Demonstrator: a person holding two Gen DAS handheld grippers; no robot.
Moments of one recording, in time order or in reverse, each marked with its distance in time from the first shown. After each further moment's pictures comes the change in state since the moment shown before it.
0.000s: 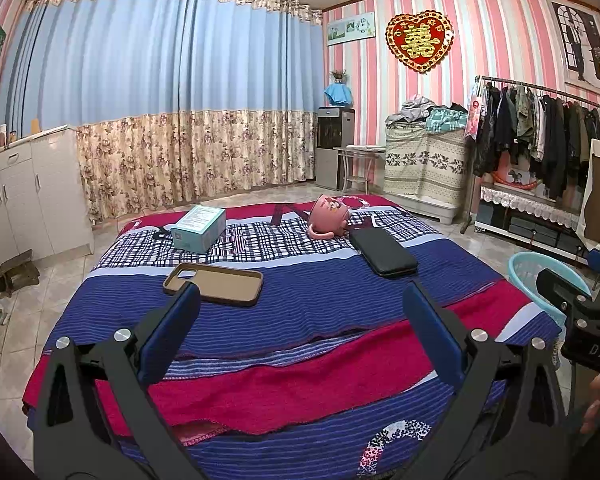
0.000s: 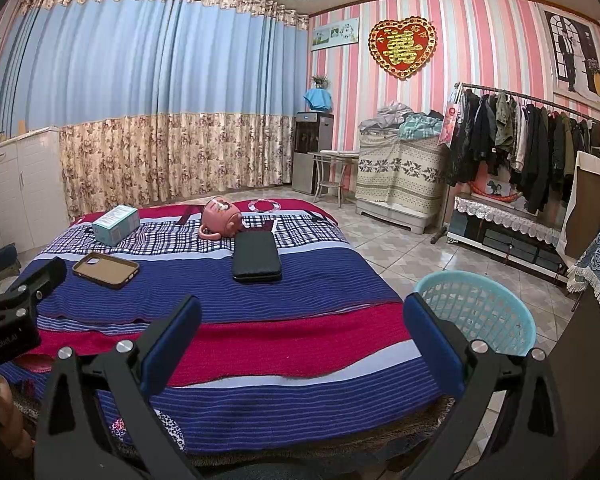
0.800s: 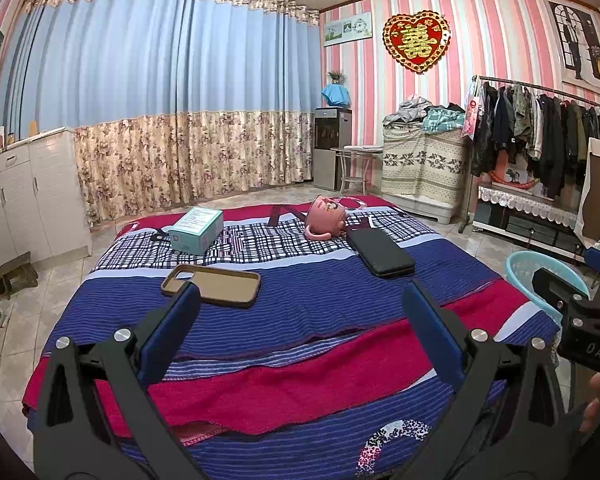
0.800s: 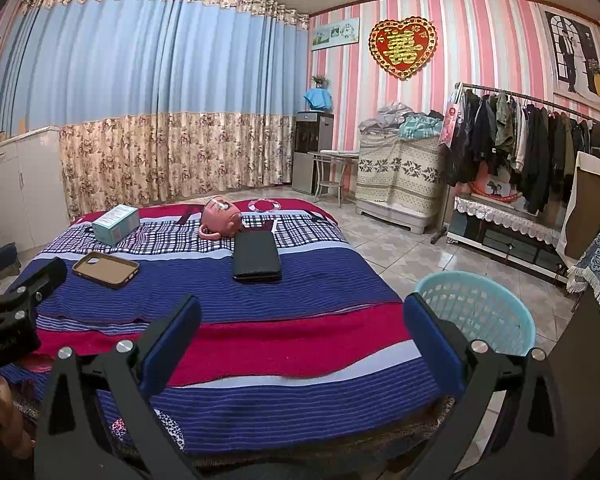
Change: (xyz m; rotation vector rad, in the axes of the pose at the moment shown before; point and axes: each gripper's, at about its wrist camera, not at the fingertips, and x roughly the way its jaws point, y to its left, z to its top) left arm -0.003 -0.001 -0.001 0.006 -0.003 -0.001; right arm 0.000 -0.001 0.000 0.000 0.001 -0.001
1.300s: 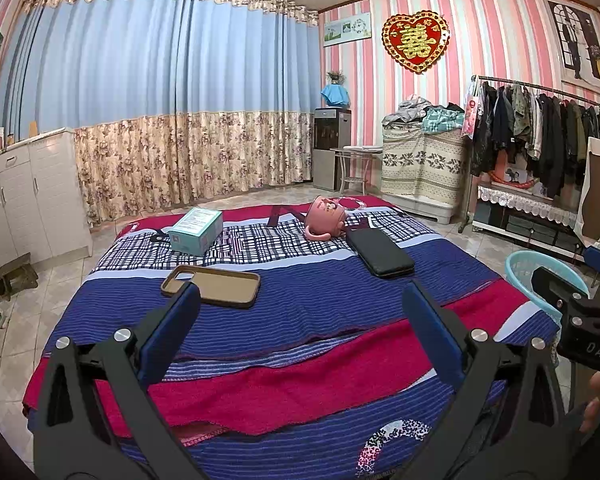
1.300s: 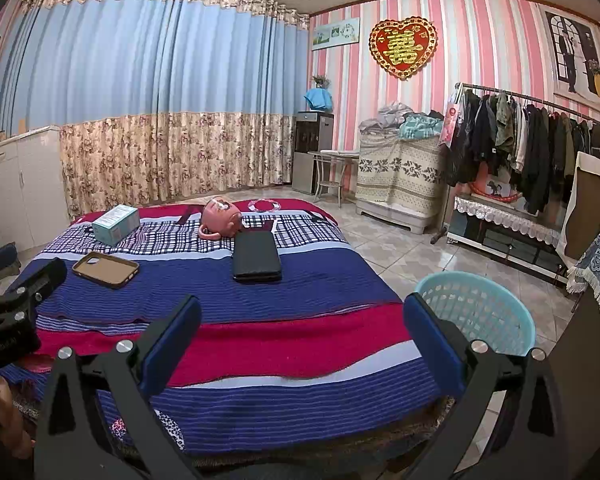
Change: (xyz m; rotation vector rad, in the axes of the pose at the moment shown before) left arm 0.000 0.000 0.000 0.004 0.001 -0.003; right arm 0.000 0.000 0.001 -0.001 0.000 0.000
